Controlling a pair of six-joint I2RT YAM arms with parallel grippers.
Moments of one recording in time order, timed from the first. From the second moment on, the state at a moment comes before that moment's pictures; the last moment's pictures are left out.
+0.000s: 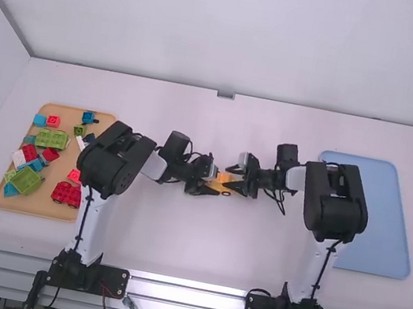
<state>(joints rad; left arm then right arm) -0.32 2.21 0.94 0.44 0.99 0.82 0.14 2.12 0.99 -0.09 -1.22 -1.16</state>
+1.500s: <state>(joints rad) -0.21 1.68 0.94 -0.15 0.72 0.79 0.24 2.11 0.94 0.06 -0.98 -1.02</state>
